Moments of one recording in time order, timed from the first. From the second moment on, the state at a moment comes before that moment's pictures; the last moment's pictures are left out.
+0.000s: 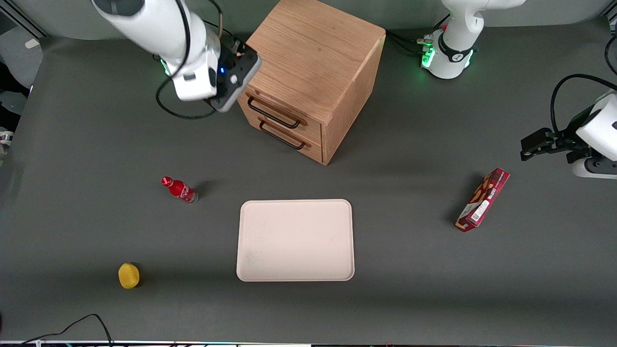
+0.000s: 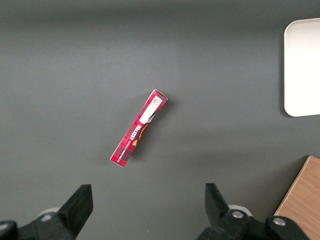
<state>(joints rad) -0.01 0.15 0.62 -1.53 0.25 1.48 -0.28</state>
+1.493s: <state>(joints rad) -0.01 0.23 0.62 -1.88 0.32 1.87 -0.39</state>
